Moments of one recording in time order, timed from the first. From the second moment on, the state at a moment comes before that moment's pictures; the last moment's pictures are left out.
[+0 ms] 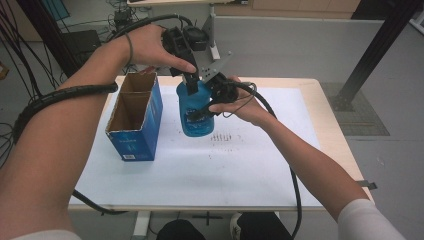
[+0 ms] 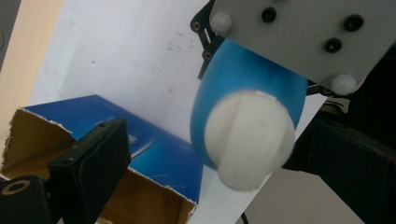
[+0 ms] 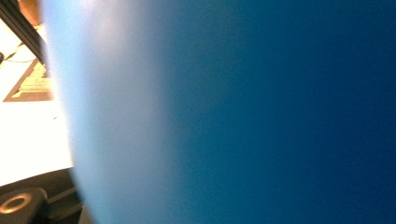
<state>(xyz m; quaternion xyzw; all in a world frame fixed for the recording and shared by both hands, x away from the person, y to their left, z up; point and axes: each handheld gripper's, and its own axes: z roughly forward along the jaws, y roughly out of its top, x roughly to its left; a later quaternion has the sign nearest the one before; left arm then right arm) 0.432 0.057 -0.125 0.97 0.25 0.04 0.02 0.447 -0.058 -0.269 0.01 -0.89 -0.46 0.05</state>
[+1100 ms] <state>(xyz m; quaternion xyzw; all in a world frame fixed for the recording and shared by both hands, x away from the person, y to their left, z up) 0.426 0.043 -0.148 0.98 0.21 0.01 0.00 0.434 -0.065 -0.262 0.02 -0.87 -0.48 0.06</state>
